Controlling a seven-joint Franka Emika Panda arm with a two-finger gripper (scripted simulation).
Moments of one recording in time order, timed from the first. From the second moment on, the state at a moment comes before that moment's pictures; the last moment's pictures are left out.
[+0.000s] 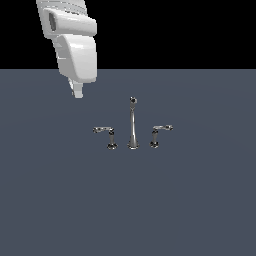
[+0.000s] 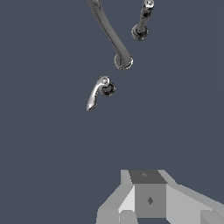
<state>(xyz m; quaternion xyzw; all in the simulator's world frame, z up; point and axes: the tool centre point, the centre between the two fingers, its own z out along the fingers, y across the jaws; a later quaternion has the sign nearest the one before) -0.074 0.128 0.234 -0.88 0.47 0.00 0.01</state>
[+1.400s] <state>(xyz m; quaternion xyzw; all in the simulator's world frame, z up) 0.046 0.112 0.098 -0.74 0.67 0.00 0.00</state>
